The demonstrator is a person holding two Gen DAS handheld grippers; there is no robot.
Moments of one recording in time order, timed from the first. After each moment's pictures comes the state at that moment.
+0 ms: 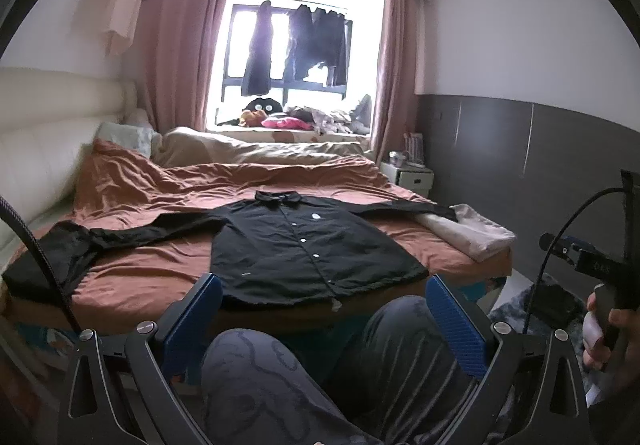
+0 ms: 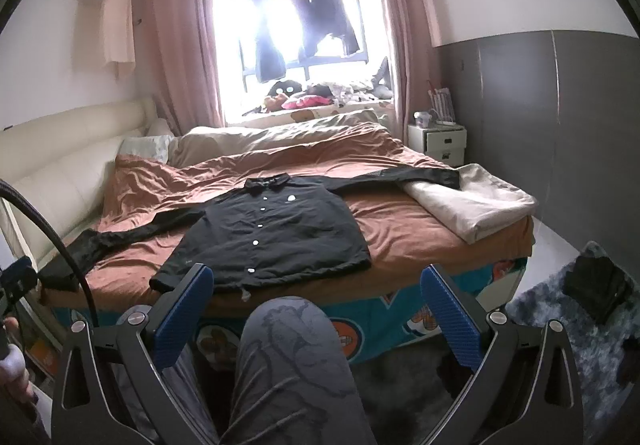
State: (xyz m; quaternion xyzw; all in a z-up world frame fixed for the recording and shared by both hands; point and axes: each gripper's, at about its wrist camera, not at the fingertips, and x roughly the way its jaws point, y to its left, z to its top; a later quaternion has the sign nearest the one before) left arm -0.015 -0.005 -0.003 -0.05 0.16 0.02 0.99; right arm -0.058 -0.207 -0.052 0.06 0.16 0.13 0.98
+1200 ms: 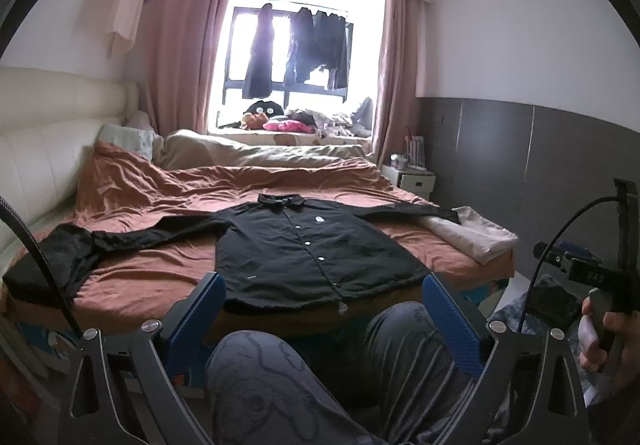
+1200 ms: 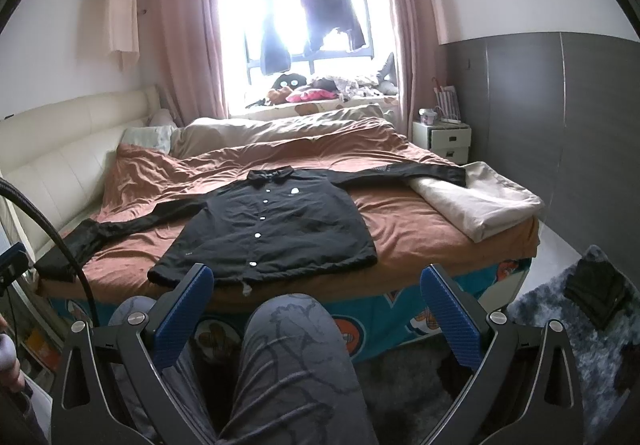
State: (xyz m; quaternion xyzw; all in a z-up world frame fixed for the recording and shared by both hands) left arm -0.019 0.000 0.000 -0.05 0.16 0.02 0.99; right arm -0.048 -0.205 -0.058 0.05 0.17 0.13 0.97
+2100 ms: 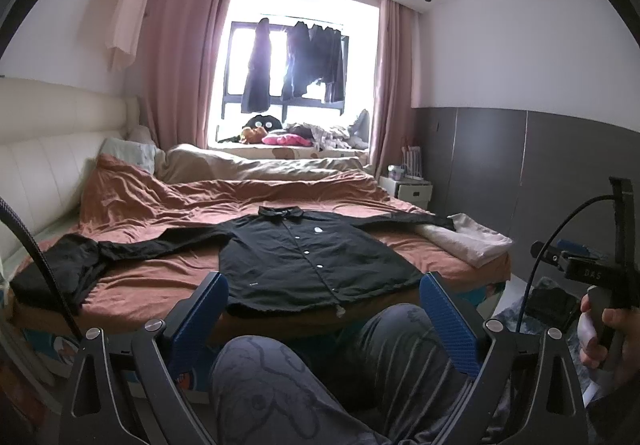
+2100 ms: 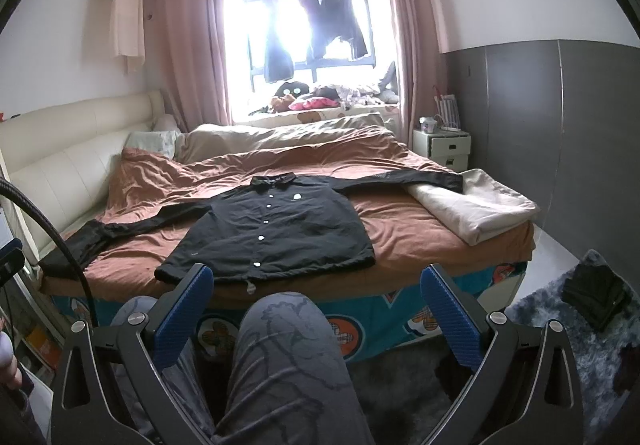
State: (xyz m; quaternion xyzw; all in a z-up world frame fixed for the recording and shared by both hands) left arm -0.040 -0.008 0.005 -0.04 0.13 0.02 0.99; right arm -0.066 -0.210 -0.058 0.05 0.16 0.14 0.98
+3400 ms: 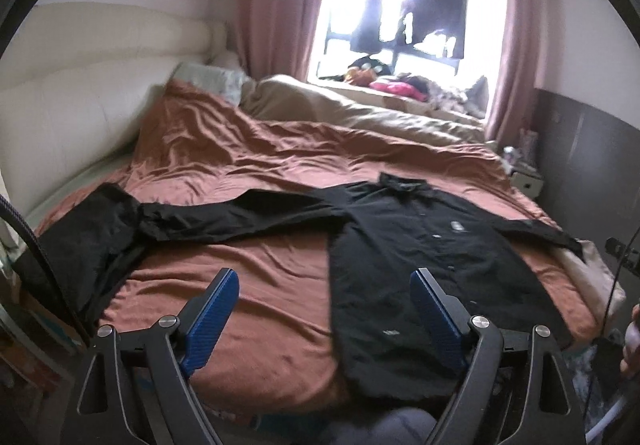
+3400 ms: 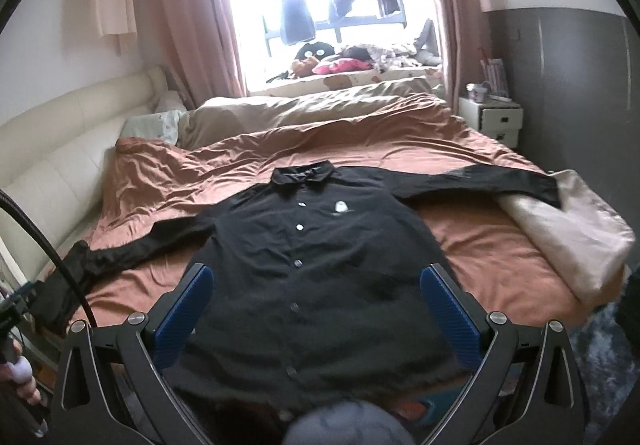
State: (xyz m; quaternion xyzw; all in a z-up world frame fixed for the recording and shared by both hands) left arm 0.195 0.203 -0.033 -0.12 0.24 0.20 0.94; right arm 0.220 -0.089 -0.022 0.06 0.22 0.18 0.95
